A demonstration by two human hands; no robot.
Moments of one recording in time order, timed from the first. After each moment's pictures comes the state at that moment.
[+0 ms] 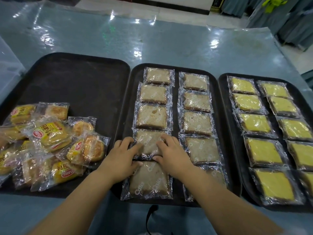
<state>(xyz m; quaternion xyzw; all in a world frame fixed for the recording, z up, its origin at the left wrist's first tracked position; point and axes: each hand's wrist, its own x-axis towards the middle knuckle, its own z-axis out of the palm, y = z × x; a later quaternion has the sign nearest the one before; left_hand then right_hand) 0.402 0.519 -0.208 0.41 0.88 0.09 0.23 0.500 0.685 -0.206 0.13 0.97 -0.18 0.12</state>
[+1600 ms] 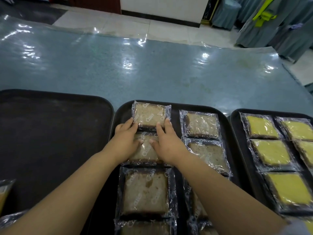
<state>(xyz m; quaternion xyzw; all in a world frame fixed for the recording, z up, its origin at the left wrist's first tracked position) 0.182 0.700 -0.225 0.34 0.89 0.20 0.24 0.279 0.829 -0.219 0.23 0.93 -0.23 0.15</state>
